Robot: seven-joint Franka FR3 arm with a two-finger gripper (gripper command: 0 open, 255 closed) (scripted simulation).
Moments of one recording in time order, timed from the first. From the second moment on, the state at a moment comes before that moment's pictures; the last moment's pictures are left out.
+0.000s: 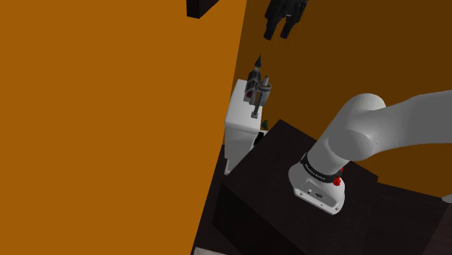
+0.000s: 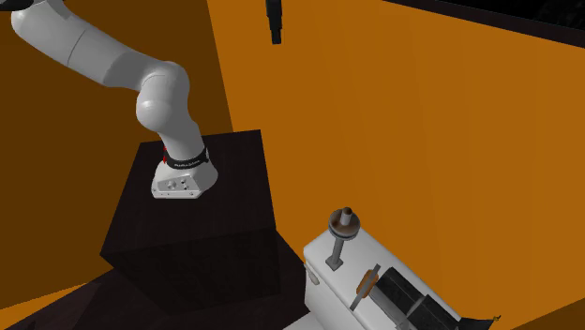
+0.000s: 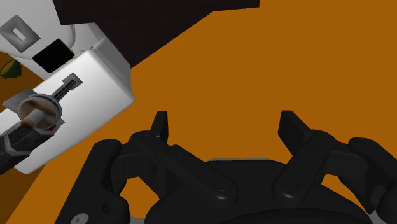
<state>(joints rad) -0.01 -0.80 -0.05 -2.30 0.12 1.54 0.05</state>
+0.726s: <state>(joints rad) -0.06 -0.73 -0.16 -2.46 0.02 1.75 -0.11</state>
